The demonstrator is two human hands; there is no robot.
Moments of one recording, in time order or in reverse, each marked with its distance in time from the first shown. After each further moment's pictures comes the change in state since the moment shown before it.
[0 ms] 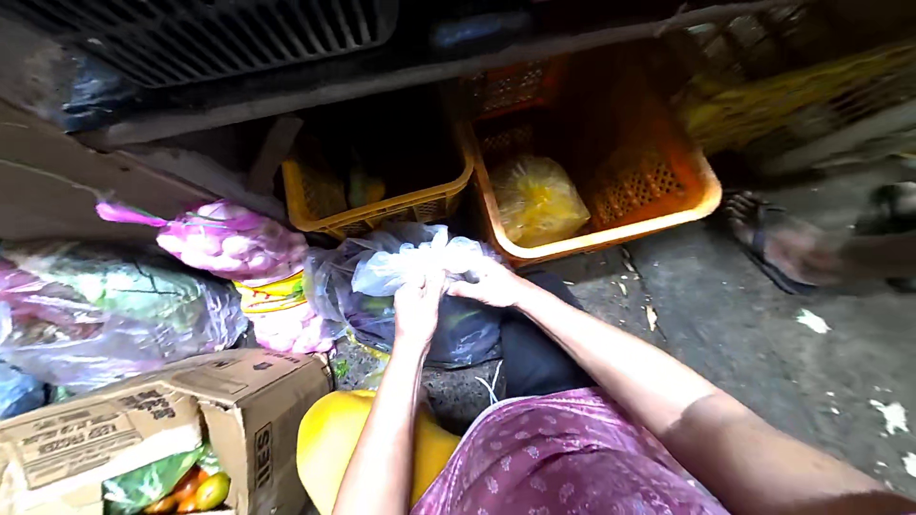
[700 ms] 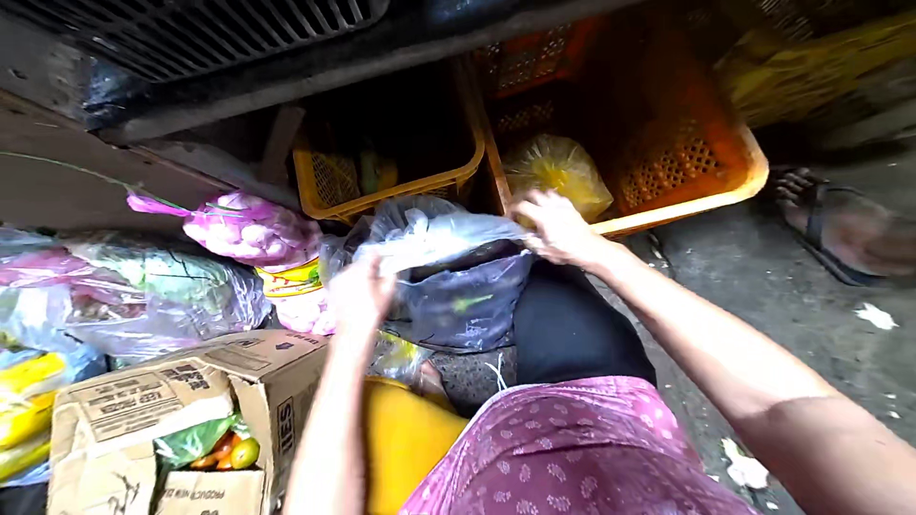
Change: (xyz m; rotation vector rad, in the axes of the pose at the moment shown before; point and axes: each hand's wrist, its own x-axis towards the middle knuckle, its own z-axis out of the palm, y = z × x) left_hand 0.009 0.049 -0.080 1.200 0.050 0.139; right_hand -0.007 0.002 -0.090 -0.896 0.107 -0.188
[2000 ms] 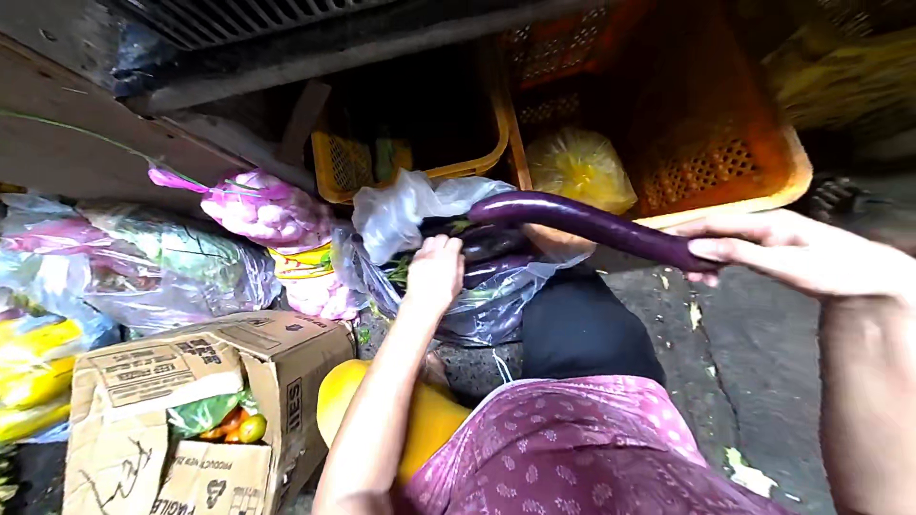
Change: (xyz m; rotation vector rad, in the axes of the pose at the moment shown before) left_hand 0.017 0.052 0.055 0.019 -0.301 0.254; right_hand -0.105 0.026 -0.127 0.698 -0.211 0.336
